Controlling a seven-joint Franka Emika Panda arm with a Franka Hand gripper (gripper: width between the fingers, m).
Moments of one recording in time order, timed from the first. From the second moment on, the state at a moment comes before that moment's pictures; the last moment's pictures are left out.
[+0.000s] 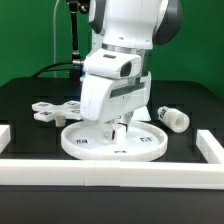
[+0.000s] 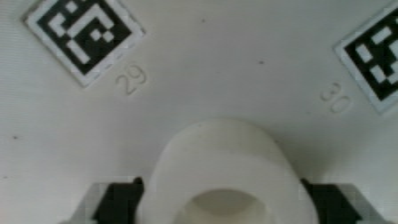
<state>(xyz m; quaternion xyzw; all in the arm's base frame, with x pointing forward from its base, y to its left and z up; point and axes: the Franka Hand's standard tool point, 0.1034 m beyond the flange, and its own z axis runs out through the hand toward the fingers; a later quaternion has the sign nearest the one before) 0.521 -0.015 0.014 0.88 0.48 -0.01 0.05</state>
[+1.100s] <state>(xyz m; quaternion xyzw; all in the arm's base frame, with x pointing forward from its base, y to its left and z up) 0.547 0.028 0.014 0.86 0.51 0.00 0.04</state>
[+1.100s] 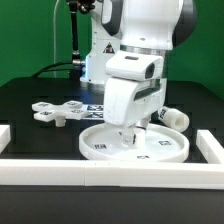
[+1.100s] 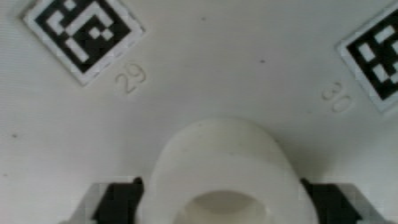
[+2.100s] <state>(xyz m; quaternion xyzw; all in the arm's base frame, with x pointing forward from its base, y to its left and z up) 0.553 0.041 0.014 0.85 0.52 0.01 0.04</state>
